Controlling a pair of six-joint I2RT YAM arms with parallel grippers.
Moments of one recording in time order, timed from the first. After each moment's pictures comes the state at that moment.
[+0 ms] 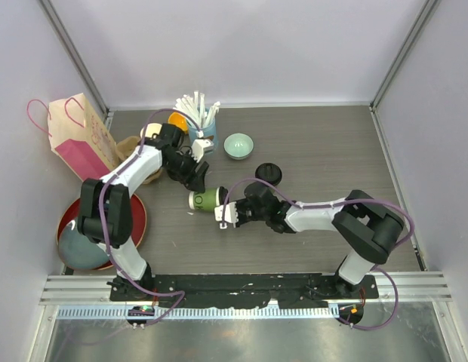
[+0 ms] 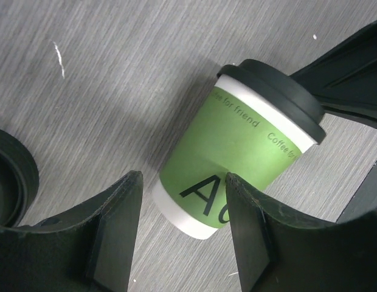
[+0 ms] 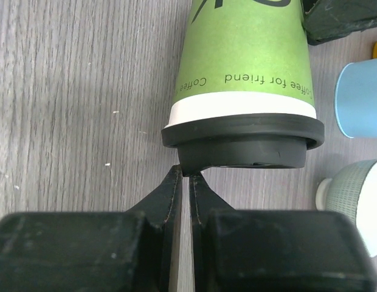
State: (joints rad) left arm -0.25 1.72 1.27 -0.77 0.61 0.52; right arm 0.90 1.67 0.72 0.37 -0.23 -0.93
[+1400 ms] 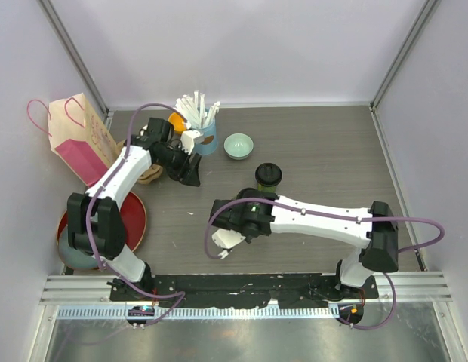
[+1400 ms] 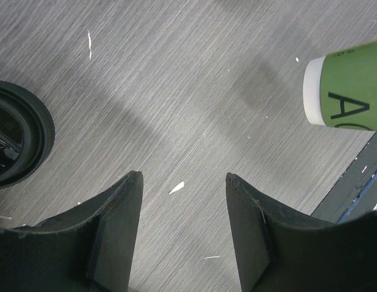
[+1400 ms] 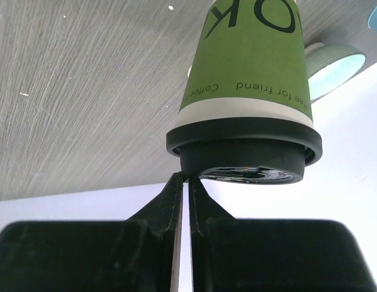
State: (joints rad) left arm -0.21 1.61 1.31 -0.83 0.59 0.39; right arm 1.27 1.62 1.47 -1.26 0.48 -0.99
